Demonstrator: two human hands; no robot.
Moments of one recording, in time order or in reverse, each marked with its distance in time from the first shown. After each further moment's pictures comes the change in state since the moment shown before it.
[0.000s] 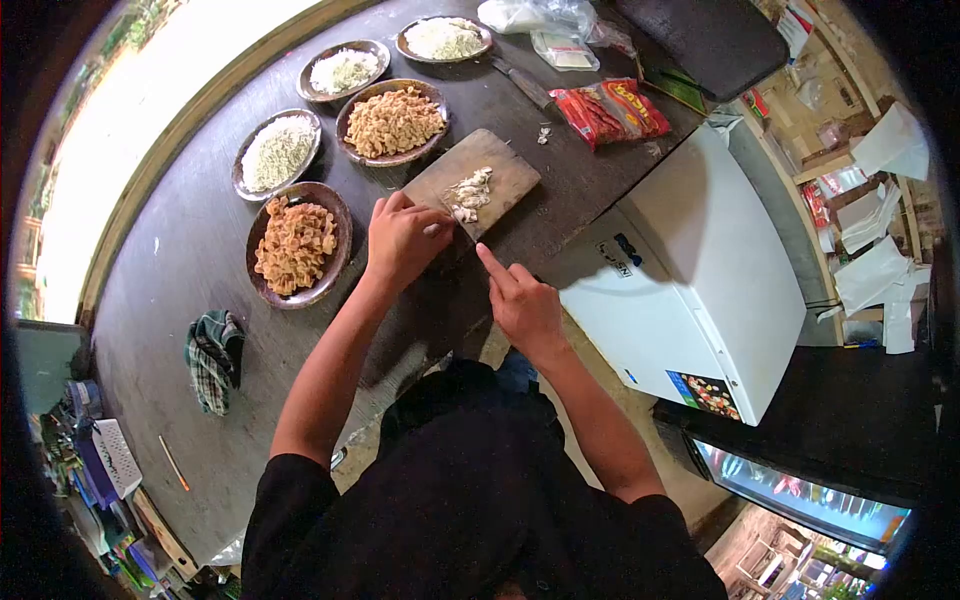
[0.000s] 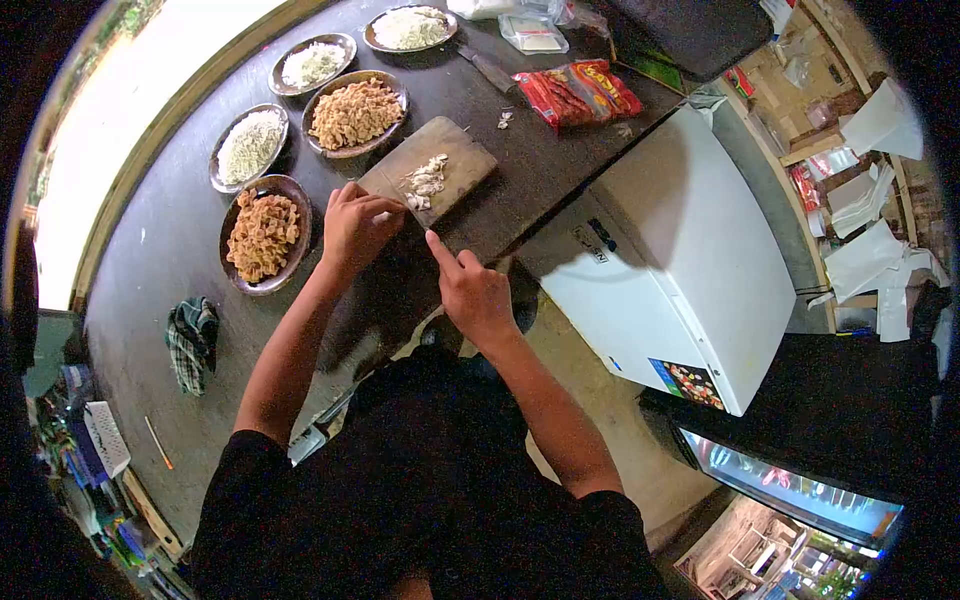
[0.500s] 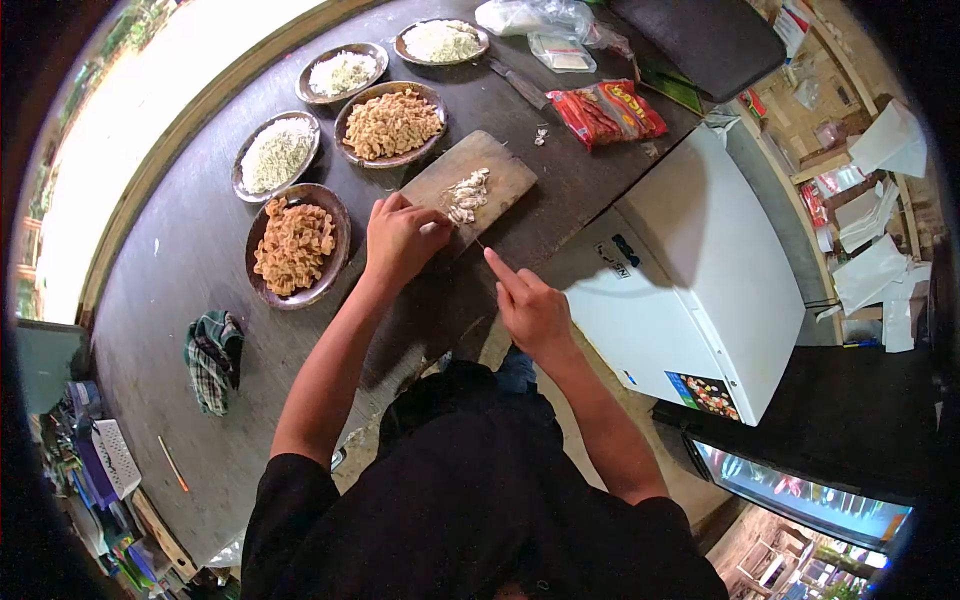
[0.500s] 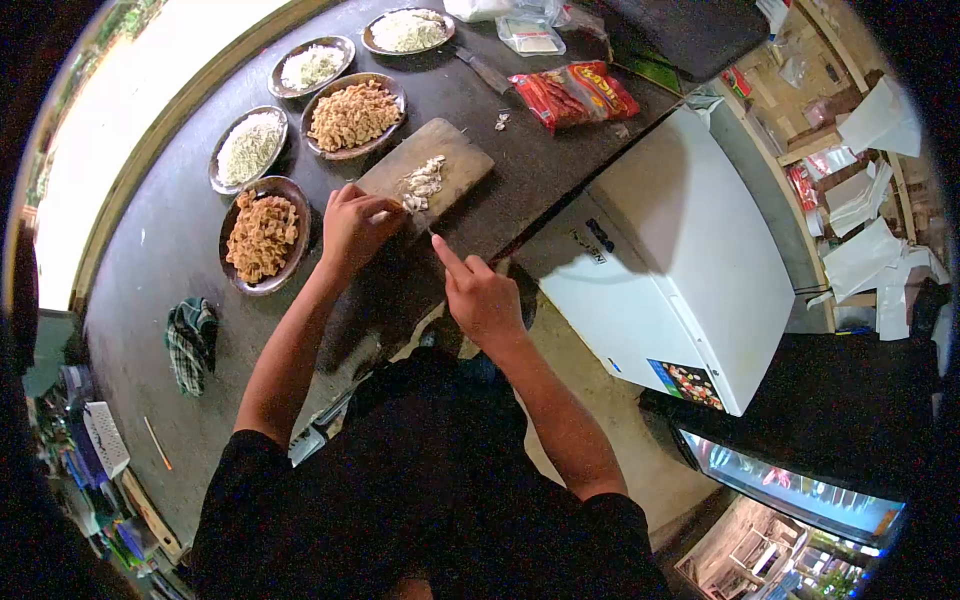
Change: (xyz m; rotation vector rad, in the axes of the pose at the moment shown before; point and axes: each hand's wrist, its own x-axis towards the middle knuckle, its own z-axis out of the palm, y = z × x) left_hand 0.000 -0.001 0.003 -0.057 0.014 -0.009; right_hand -0.007 0.009 -0.012 0.041 0.062 -0.053
